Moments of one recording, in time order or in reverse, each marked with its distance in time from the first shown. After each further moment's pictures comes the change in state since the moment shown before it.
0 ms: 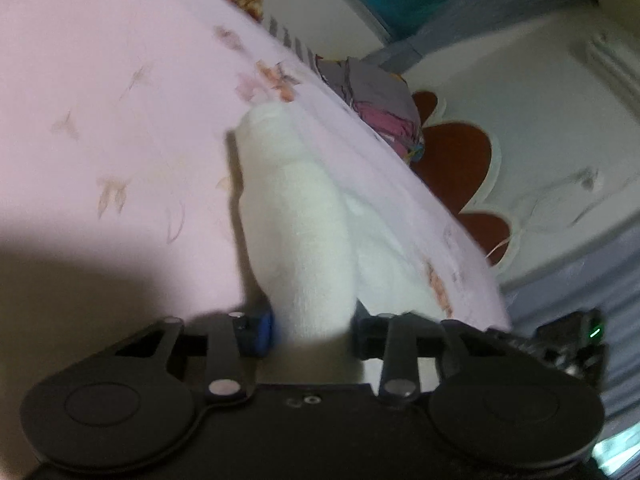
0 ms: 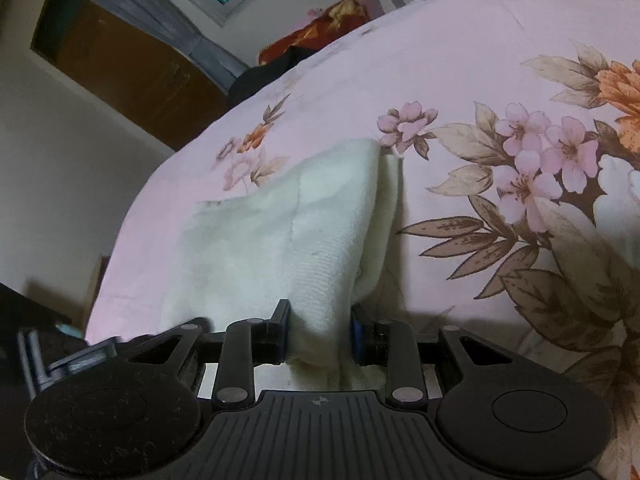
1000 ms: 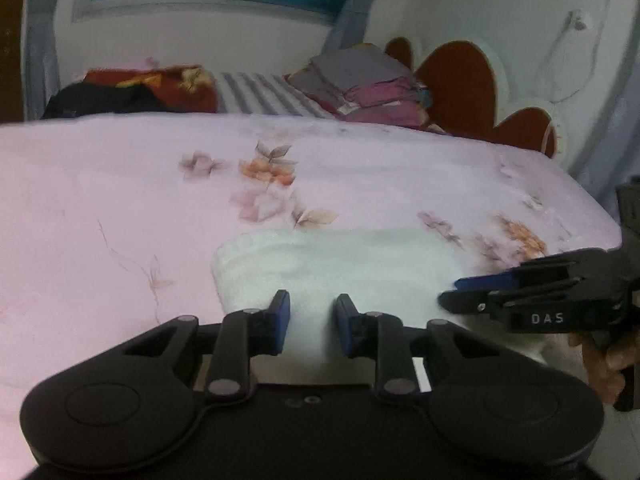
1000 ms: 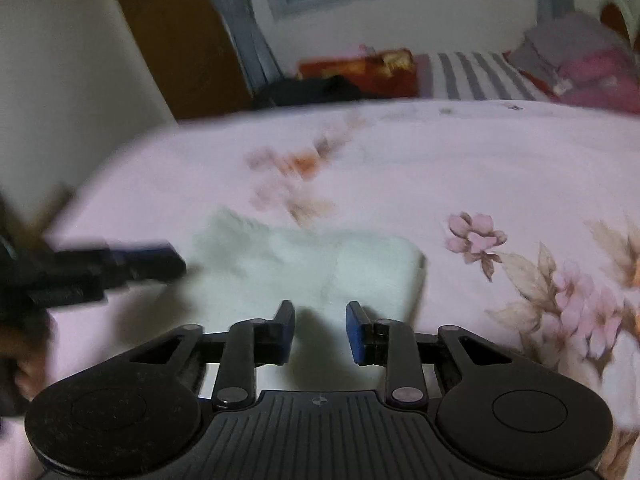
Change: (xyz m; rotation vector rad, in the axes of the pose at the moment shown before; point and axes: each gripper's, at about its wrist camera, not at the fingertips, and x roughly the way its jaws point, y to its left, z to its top) left arm 0.017 -0.023 0.054 0.499 -0.036 0.235; right arm 0.055 0.083 0.008 -0.425 -0.055 -0.254
